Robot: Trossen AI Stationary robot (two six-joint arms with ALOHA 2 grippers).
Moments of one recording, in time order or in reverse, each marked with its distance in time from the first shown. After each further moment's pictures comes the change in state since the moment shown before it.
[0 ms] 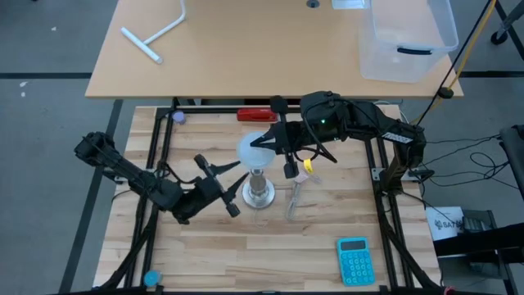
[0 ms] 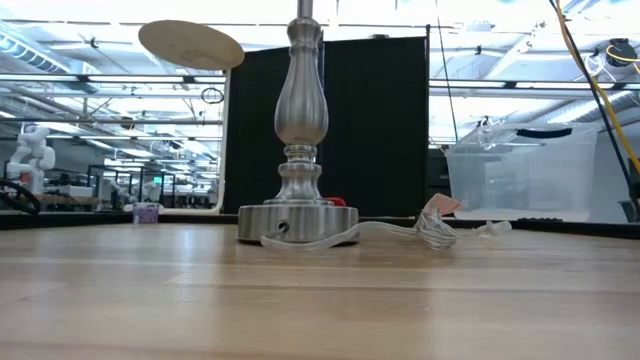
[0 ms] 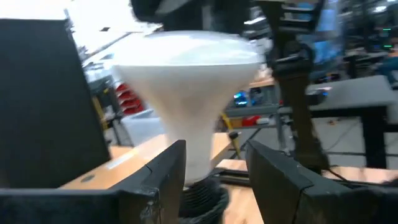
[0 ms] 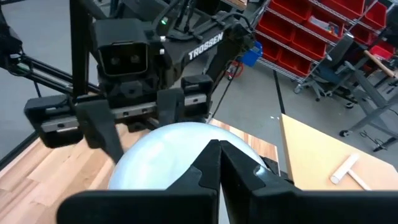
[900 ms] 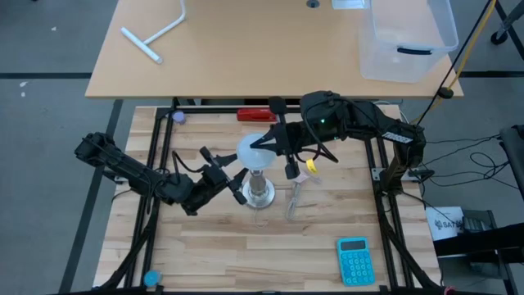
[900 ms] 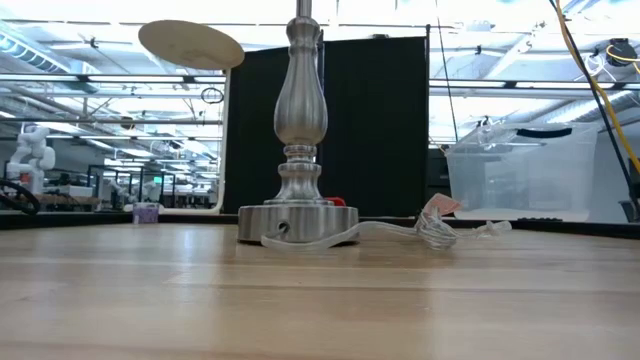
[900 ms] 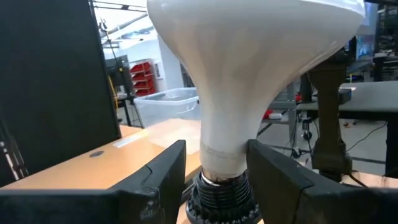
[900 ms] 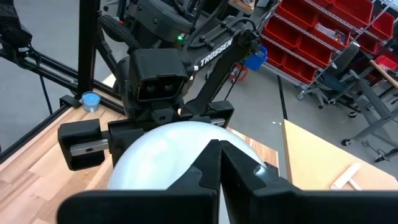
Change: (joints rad) left arm 0.101 0.007 0.000 -0.074 -0.027 -0.174; right arm -0.001 0.000 0.000 -0.001 -0.035 -0.038
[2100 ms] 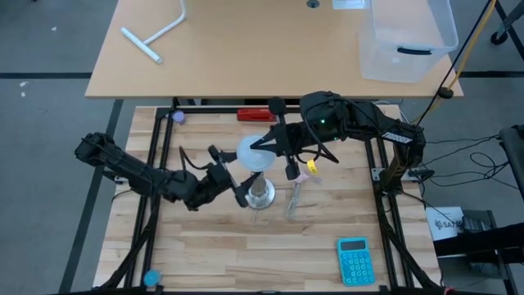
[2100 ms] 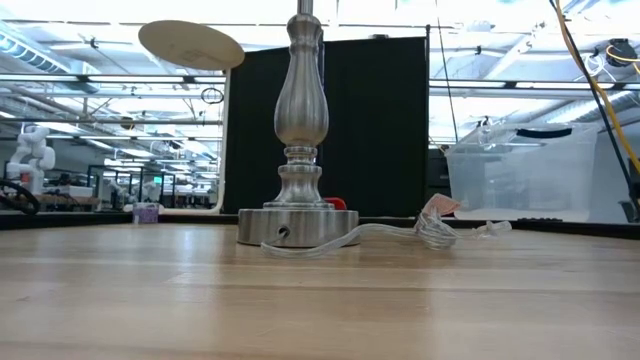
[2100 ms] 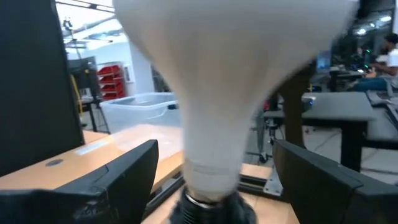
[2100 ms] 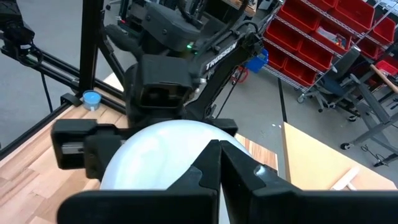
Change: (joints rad) left arm 0.036 0.000 0.000 -0.041 0.177 -0.106; right arm 0.000 0.000 0.000 0.003 -0.003 -0.025
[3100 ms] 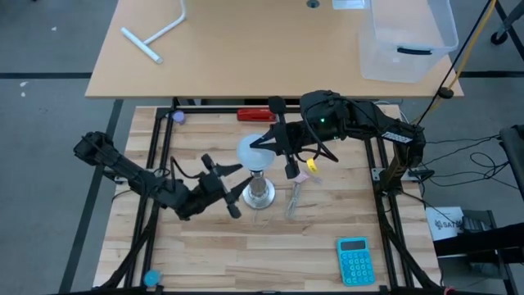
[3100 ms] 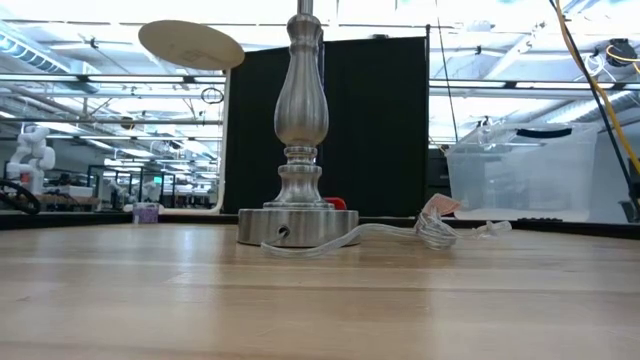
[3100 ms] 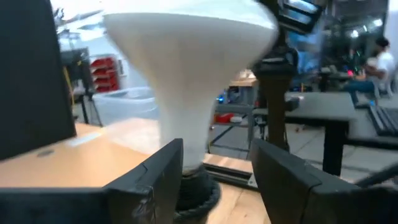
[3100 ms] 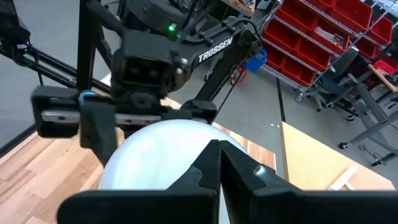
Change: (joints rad) left arm -0.100 -0.022 -0.001 -0.025 -0.090 -0.051; right arm -0.006 0.000 0.000 0.005 0.000 -0.001
